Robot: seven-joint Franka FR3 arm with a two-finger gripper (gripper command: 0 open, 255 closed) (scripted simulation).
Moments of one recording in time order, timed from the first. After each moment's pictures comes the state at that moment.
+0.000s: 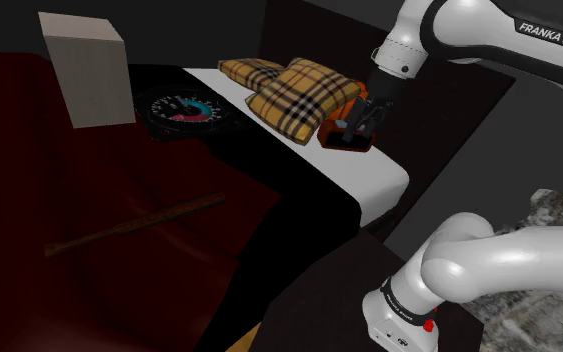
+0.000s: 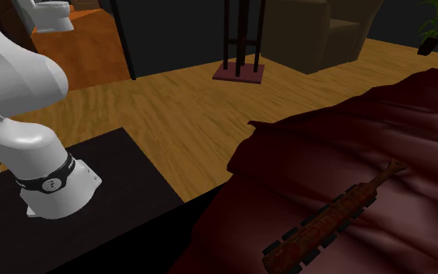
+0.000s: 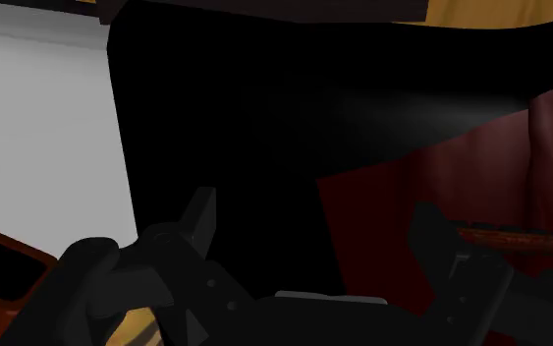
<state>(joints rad) -0.01 -0.75 -0.02 -2.33 0.07 1.59 0.04</state>
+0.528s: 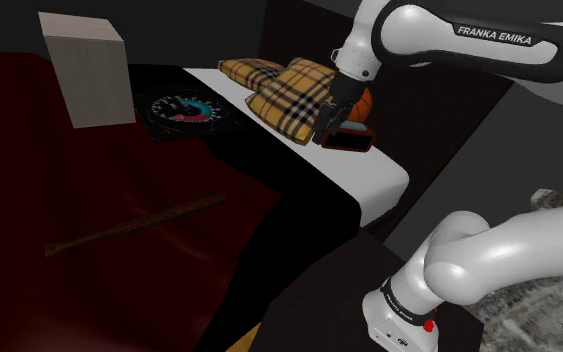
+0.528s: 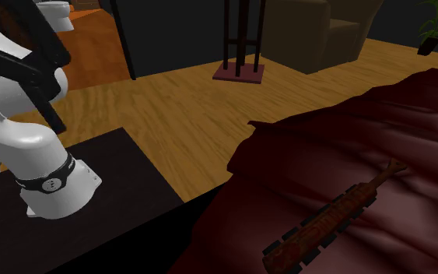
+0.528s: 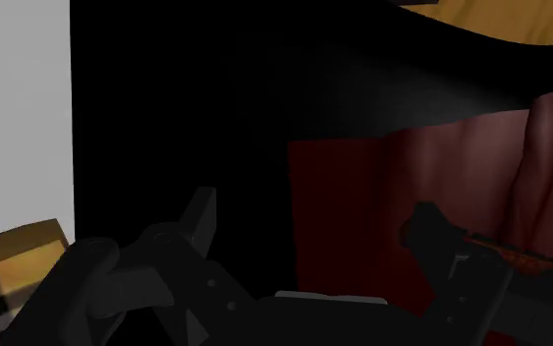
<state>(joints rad) 0.06 -0.56 0.01 -2.27 0.07 1.73 -0.08</state>
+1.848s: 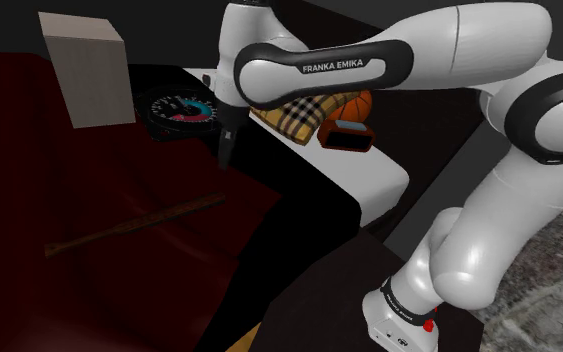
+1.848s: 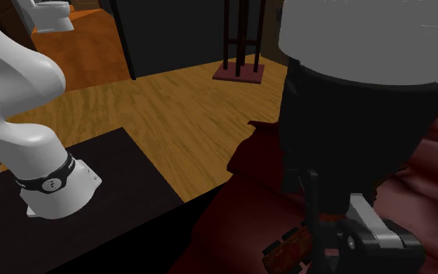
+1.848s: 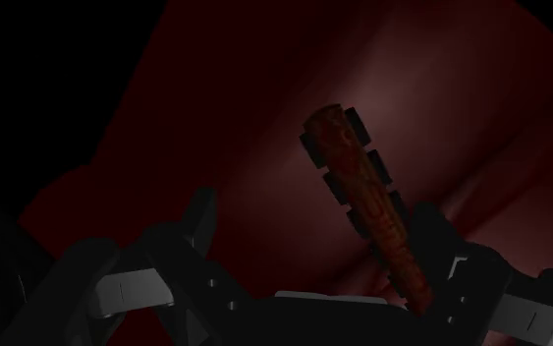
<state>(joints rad) 0.25 0.05 0.17 -1.92 -0.03 2.01 -0.40</state>
